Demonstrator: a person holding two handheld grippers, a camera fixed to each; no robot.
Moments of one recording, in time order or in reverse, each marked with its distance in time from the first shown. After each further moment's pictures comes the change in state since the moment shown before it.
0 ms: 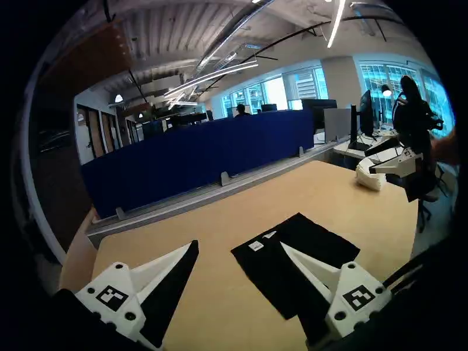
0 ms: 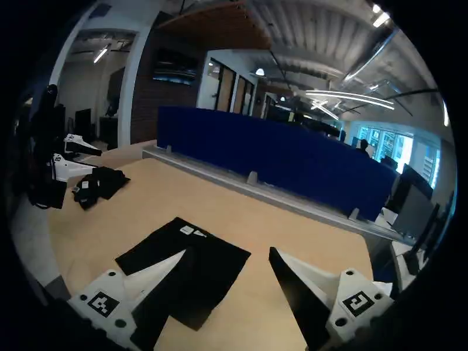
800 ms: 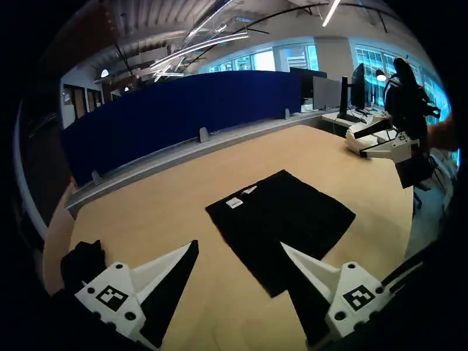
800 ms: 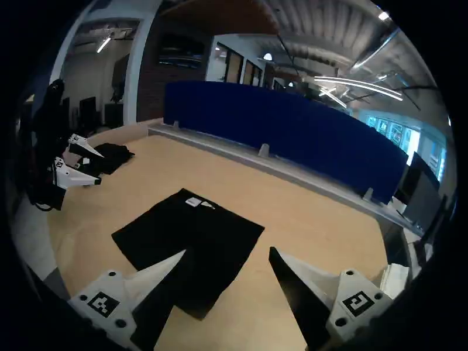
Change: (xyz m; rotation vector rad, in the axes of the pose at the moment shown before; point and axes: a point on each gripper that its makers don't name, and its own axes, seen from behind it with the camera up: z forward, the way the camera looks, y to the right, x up) left arm -0.099 0.045 0.027 -0.095 -0.183 -0.013; right arm -0.079 -0.019 0.035 0.045 -0.098 -0.005
